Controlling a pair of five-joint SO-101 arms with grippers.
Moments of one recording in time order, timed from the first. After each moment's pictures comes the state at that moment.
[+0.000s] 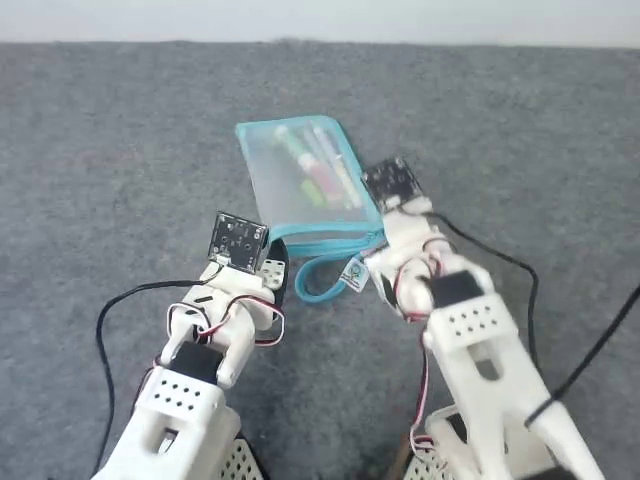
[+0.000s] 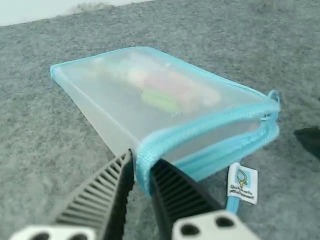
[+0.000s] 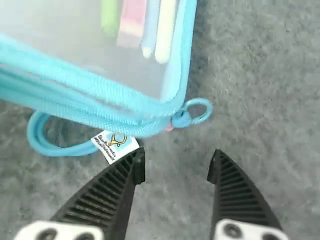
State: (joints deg) left arm 11.0 -64.4 88.9 19.8 5.0; right arm -20.7 -38.1 59.3 41.1 9.4
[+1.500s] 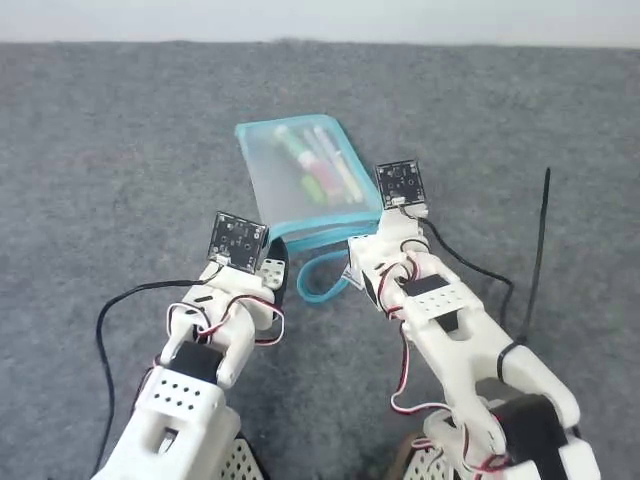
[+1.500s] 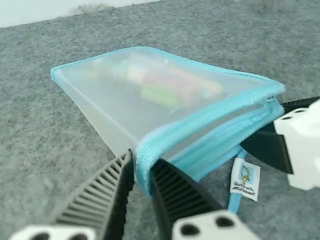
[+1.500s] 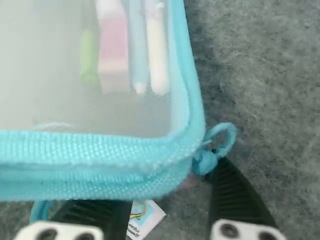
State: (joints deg) left arm 11.0 -64.4 88.9 19.8 5.0; right arm -23.0 -16.0 61.7 6.4 -9.4
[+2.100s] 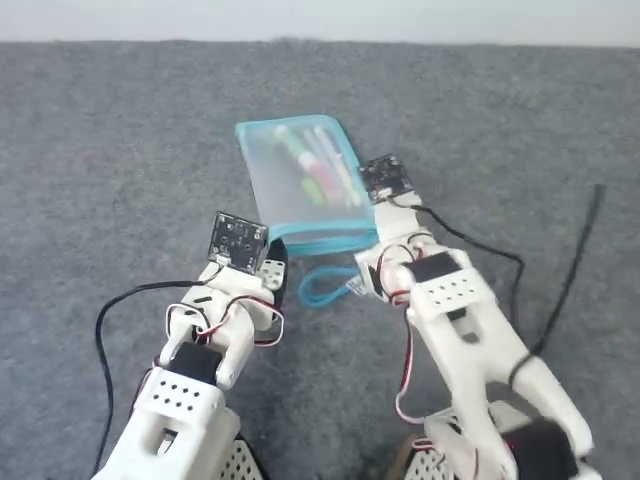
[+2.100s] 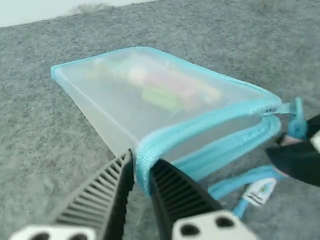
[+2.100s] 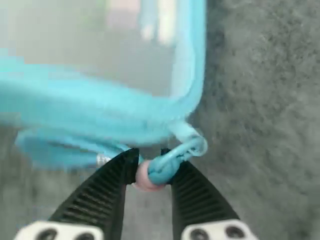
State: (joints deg) left arm 10.9 -64.4 88.9 19.8 2.7; right arm -22.4 -25.2 51.5 44.3 5.8
